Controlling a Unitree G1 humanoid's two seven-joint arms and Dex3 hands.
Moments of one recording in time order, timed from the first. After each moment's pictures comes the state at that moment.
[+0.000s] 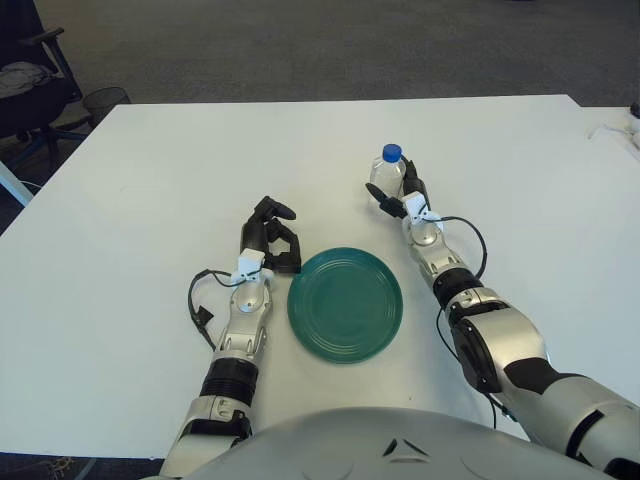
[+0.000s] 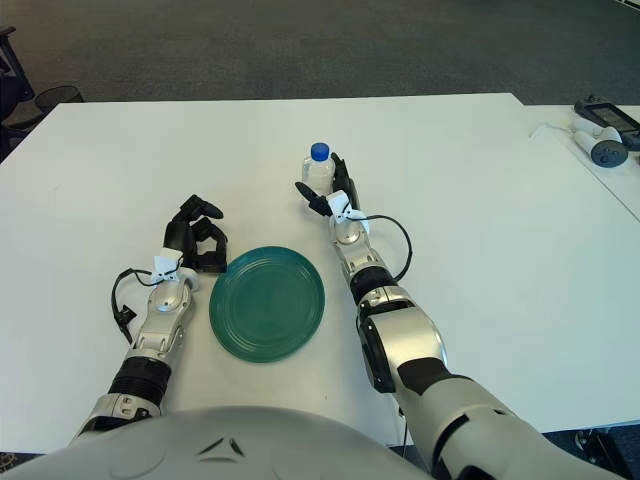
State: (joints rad) left arm -0.08 -0.05 0.00 0.38 0.09 -0.35 0.19; right arm -0.67 0.01 0.06 1.10 -0.22 -0.34 -0.29
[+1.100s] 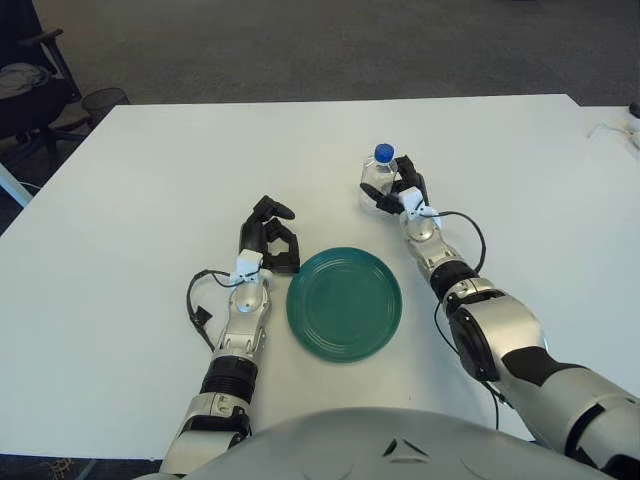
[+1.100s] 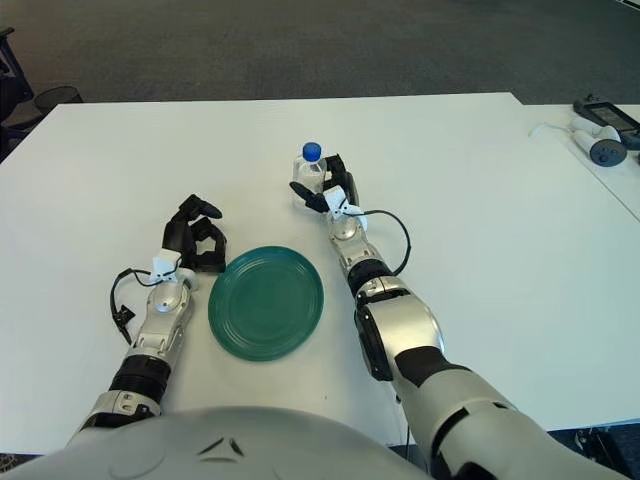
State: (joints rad) left arm -0.09 -0.05 0.02 0.43 0.08 -0.41 0.18; right arm -0.72 0.05 0.04 1.20 -0.20 -0.44 -0.35
